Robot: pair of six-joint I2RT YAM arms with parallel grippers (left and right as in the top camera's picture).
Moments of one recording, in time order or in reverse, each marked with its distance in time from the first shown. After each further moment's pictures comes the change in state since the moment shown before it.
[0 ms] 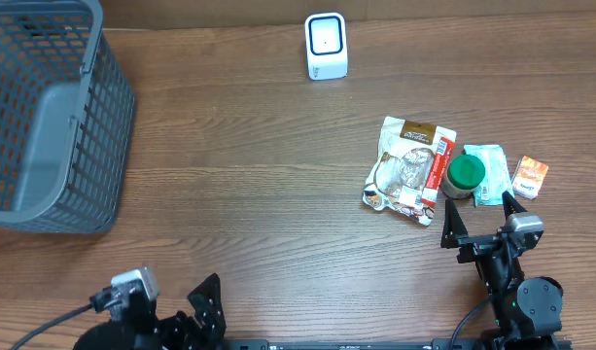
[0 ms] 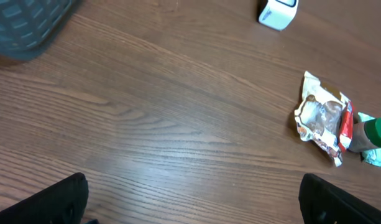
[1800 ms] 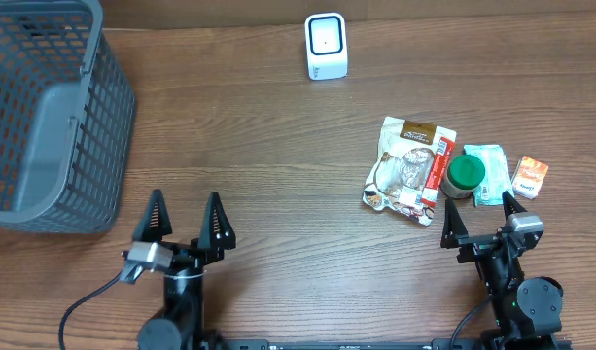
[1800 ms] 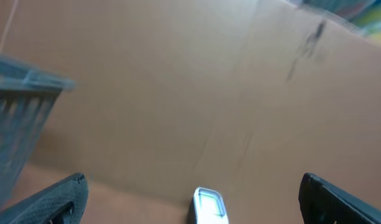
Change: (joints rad) left arm -0.001 -0.343 -1.115 1.839 -0.013 -0.030; right arm 0.000 0.000 0.000 0.000 0.000 0.000
